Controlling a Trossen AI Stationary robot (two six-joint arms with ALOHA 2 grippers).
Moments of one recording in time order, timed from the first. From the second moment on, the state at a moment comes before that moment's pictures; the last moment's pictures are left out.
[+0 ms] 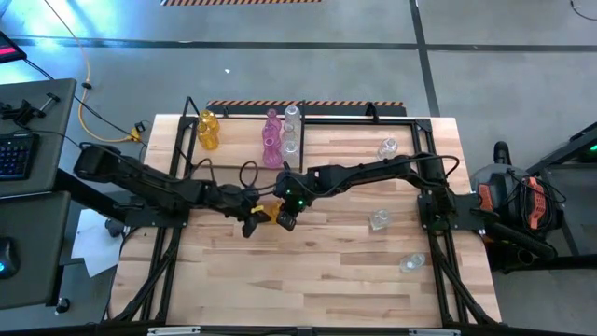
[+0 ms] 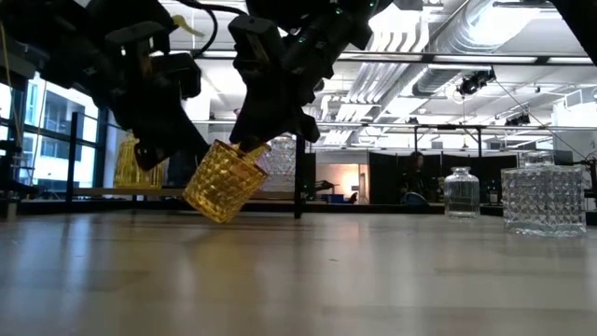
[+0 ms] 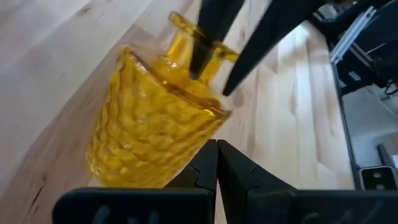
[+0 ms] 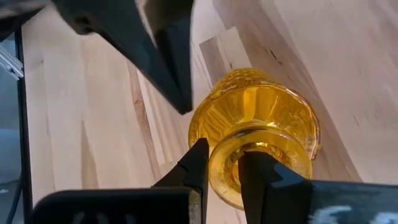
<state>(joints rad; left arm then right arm) -0.12 1.27 0.39 0.30 0.02 -0.65 0.01 2.06 1.61 -0.46 -0.19 0.47</state>
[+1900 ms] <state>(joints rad) -0.11 1.34 0.43 0.10 0.04 -0.52 0.00 2.06 1.61 -0.39 -0.29 0.50</state>
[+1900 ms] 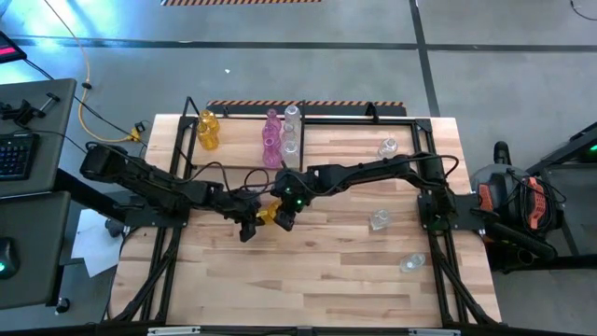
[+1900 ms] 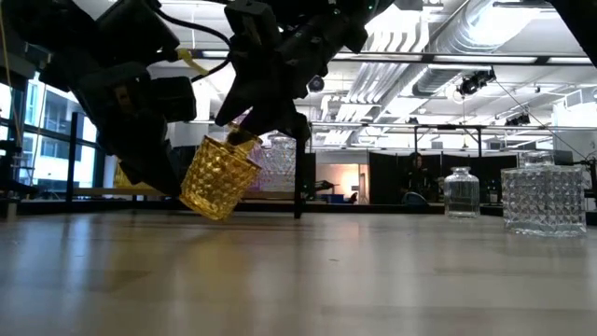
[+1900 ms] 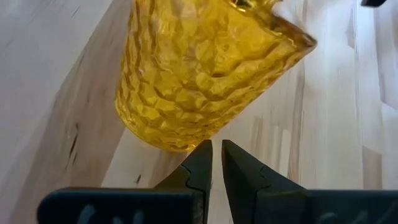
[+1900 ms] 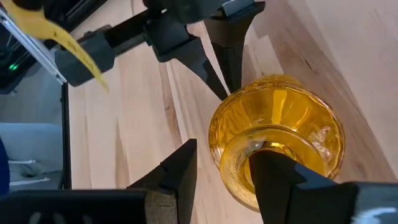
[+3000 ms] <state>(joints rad) -0.07 1.39 0.43 0.27 0.02 -0.45 -0.01 2.06 1.68 -0.52 -0.28 0.71</state>
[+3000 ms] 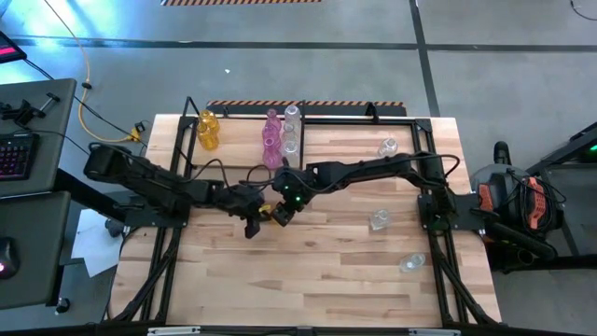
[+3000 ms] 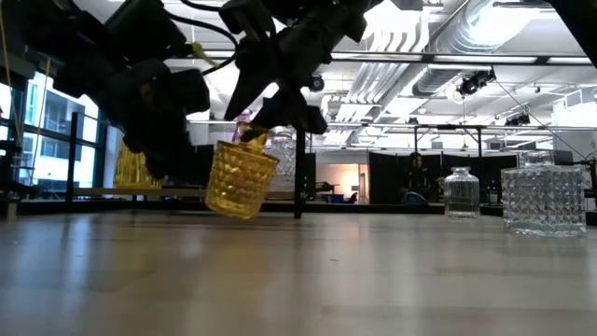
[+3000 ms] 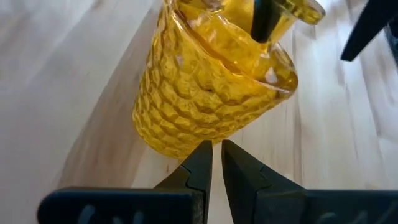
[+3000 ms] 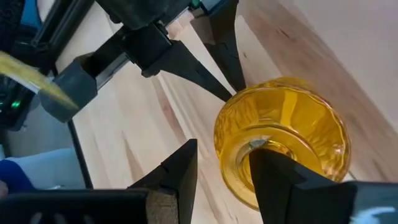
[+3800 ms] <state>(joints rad) -0.04 1.52 0.57 0.31 0.13 -0.41 -0.01 2.06 1.84 -0.88 -0.18 0.68</state>
